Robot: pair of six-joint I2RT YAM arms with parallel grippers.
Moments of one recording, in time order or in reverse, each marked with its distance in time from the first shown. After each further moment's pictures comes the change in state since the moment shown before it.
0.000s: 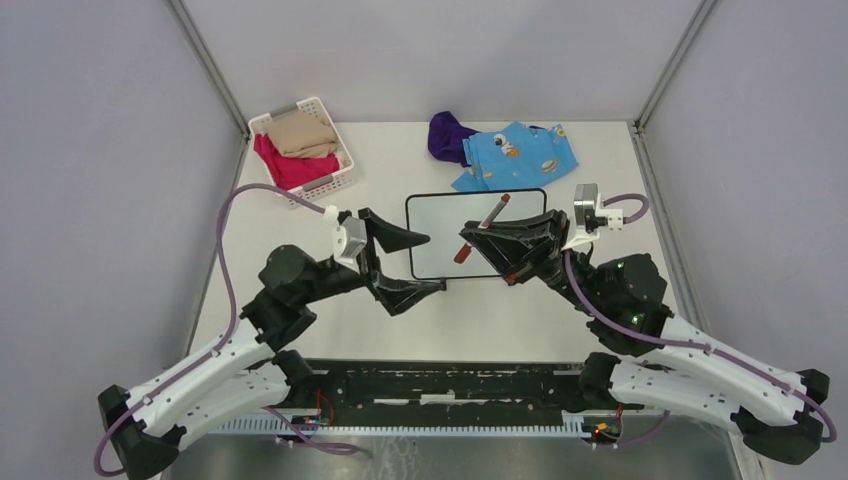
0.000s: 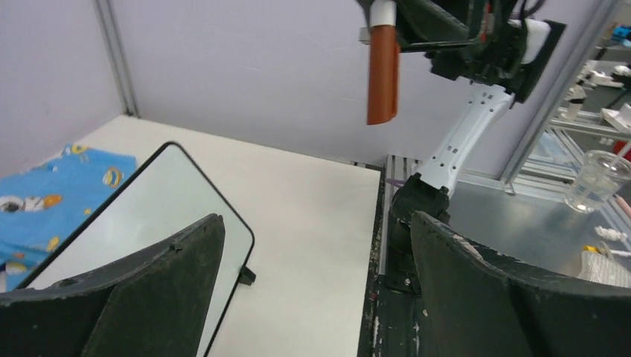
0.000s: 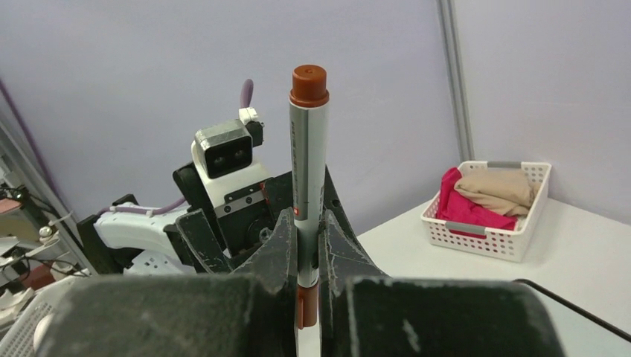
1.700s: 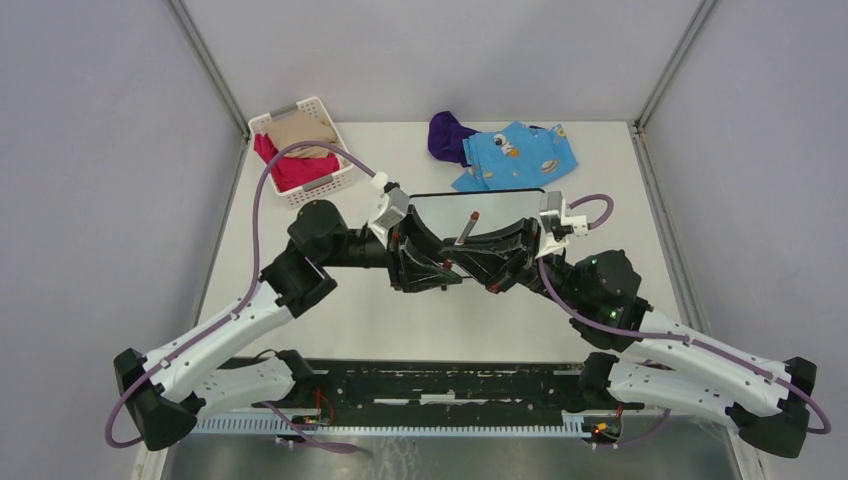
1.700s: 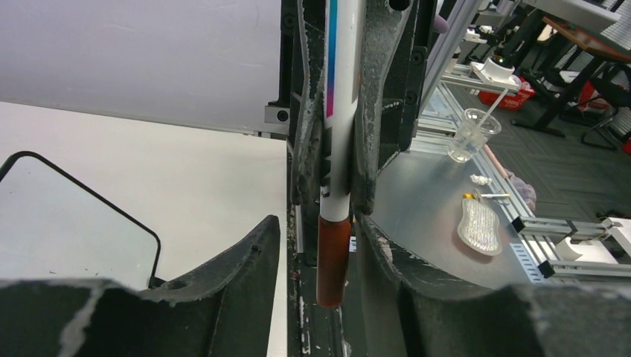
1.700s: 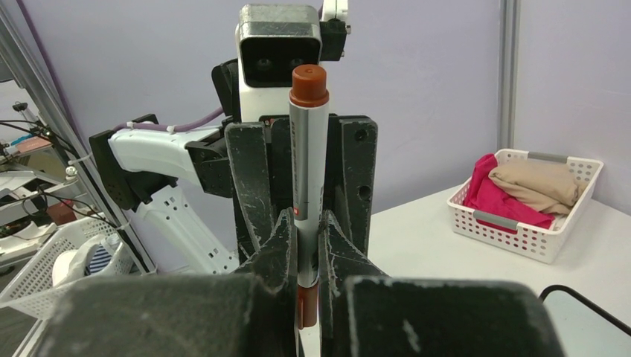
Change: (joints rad) left arm -0.001 0.251 0.281 -0.137 0.333 -0.073; right arm 0.000 0.080 -0.026 0.068 -0.173 -0.041
